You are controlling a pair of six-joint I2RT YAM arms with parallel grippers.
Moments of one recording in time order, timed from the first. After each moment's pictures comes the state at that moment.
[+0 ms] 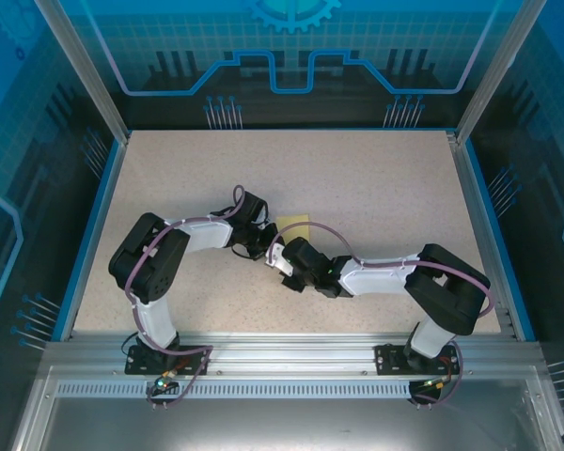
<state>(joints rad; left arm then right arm) -0.48 1.84 0.97 -0.19 0.49 -0.95 0.97 1.64 0.76 0.02 0.16 -0.22</state>
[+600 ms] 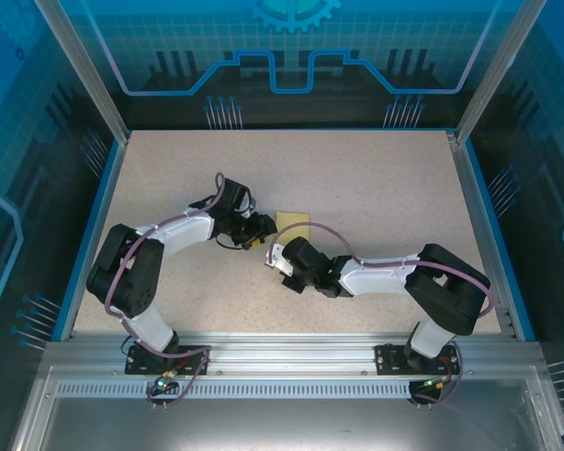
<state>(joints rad) -0.37 1.69 1.01 -0.36 0.48 -0.84 0.97 1.64 0.76 0.02 0.15 -0.22</state>
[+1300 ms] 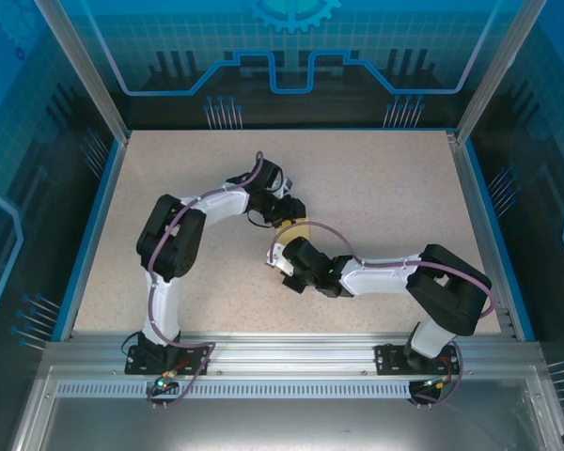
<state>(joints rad) -0.45 2.09 1.45 -0.40 0.57 -0.69 0.97 1.63 0.76 0.01 0.15 -0.20</state>
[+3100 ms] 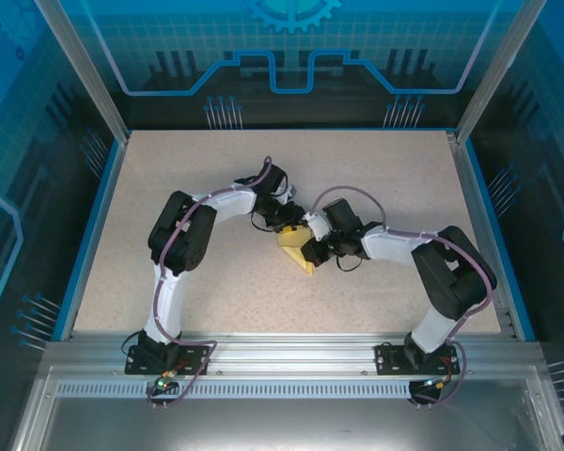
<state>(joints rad) -0.46 2.18 1.51 -0.47 0.56 -0.61 0.55 1.68 0.84 -0.14 -0.44 0.08</state>
